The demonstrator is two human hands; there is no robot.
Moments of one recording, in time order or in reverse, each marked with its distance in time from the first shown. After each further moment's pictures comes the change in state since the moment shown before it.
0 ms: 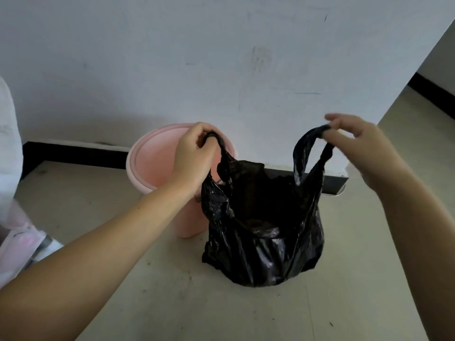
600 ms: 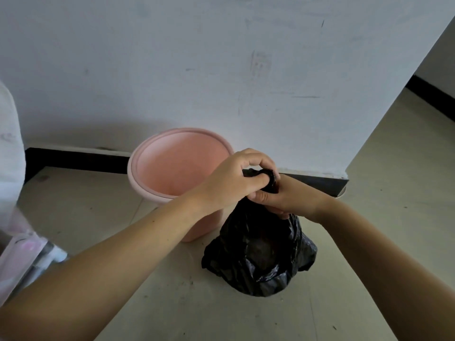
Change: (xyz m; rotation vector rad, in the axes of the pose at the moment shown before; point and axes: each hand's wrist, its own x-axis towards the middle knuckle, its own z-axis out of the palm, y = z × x) left_hand -0.024 0.017 0.021 0.112 -0.661 0.164; right_hand -0.036 -0.007 0.075 0.095 -0.802 0.086
